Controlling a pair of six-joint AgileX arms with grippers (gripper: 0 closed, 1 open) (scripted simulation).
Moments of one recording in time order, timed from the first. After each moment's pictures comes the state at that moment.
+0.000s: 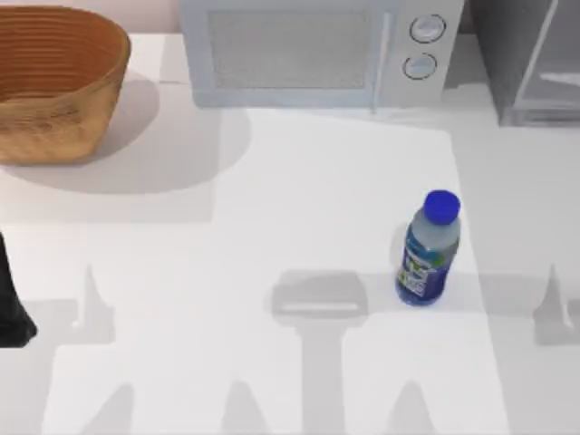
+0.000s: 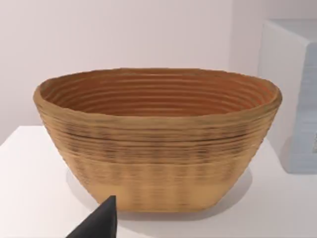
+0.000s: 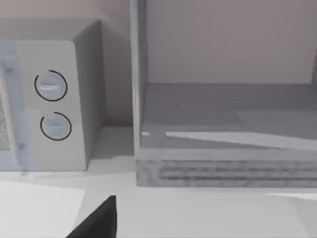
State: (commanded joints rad) left arm 0.00 0.00 0.00 0.00 0.00 0.00; right arm 0.00 0.00 0.00 0.00 0.00 0.00
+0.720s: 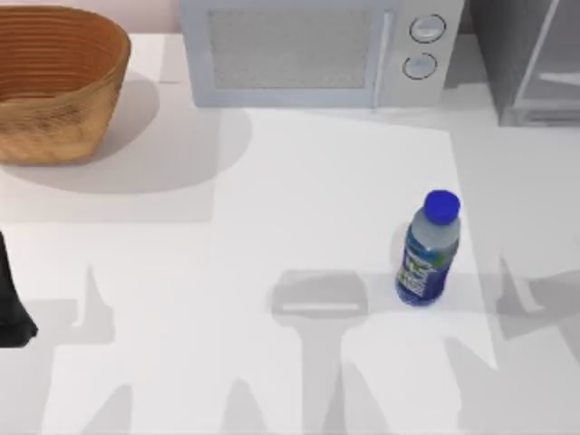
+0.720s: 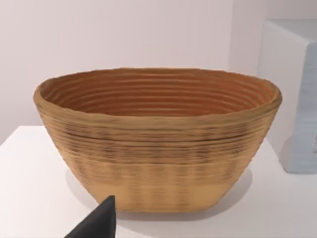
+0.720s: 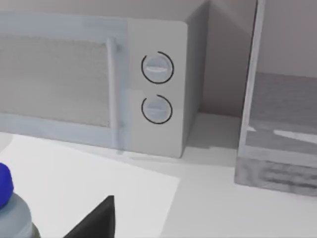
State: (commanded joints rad) left arm 0.00 0.00 0.00 0.00 0.00 0.00; right arm 0.11 0.50 0.04 0.41 -0.14 -0.02
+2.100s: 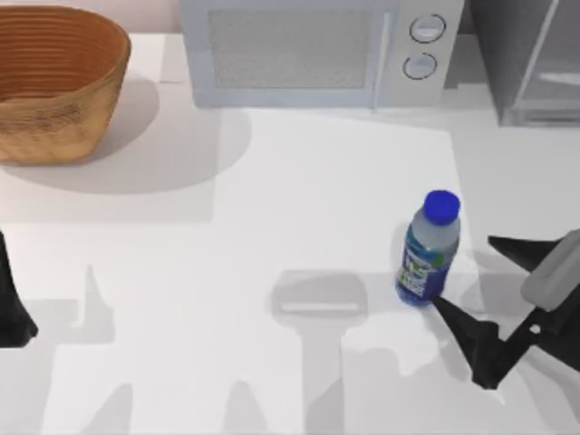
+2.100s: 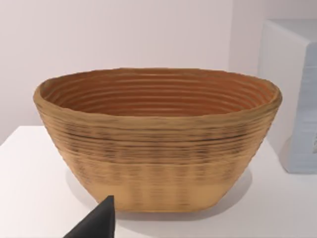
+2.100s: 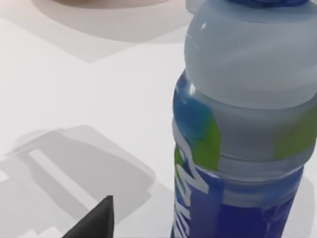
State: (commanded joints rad) left arm 0.00 0.00 0.00 0.00 0.00 0.00; right arm 0.25 1.89 0.11 1.54 -0.49 -0.11
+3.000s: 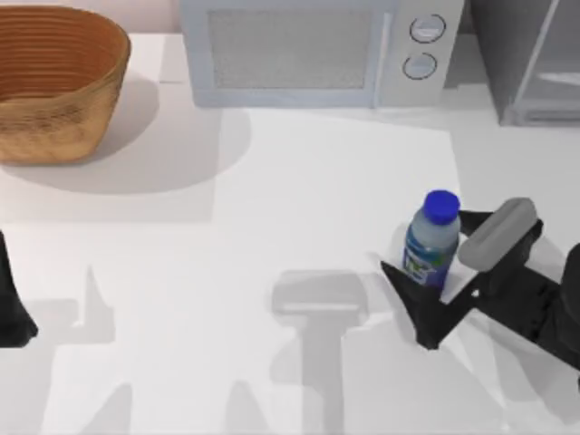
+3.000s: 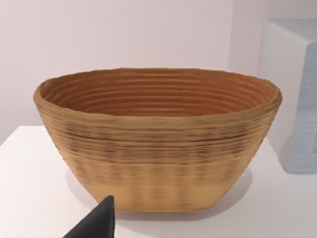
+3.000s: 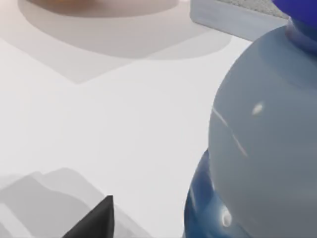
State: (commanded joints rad) left arm 0.00 0.00 0.00 0.00 0.00 0.00; right arm 0.38 2.04 0.33 1.49 -0.37 -0.08
